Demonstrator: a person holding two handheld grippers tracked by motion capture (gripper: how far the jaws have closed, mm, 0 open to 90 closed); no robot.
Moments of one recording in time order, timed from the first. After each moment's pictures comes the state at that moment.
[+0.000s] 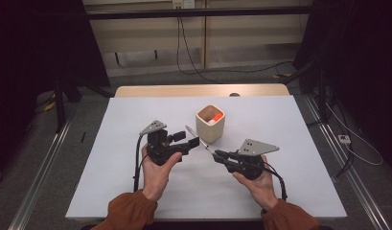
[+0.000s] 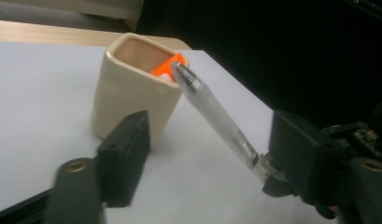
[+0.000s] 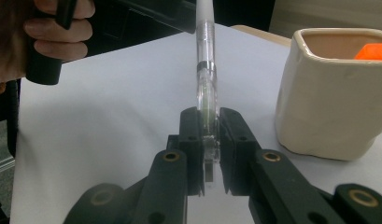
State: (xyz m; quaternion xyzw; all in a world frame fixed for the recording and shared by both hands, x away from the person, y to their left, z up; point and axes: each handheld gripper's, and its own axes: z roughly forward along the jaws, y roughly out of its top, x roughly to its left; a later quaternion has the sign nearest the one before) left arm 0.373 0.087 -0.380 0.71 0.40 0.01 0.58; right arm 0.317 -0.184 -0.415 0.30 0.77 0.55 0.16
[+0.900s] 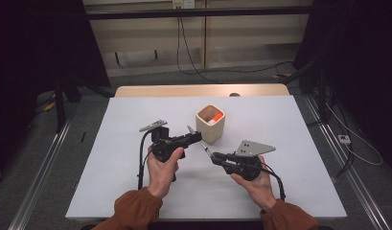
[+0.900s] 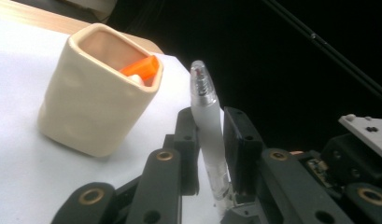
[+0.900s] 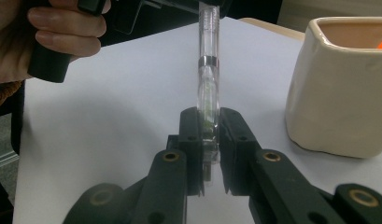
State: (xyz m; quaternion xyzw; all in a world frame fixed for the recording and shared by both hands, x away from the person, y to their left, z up) left arm 0.381 0.082 -0.389 0.67 0.41 -0.08 0.62; right arm 0.318 -0.179 -0.421 0.29 0.78 0.54 0.14
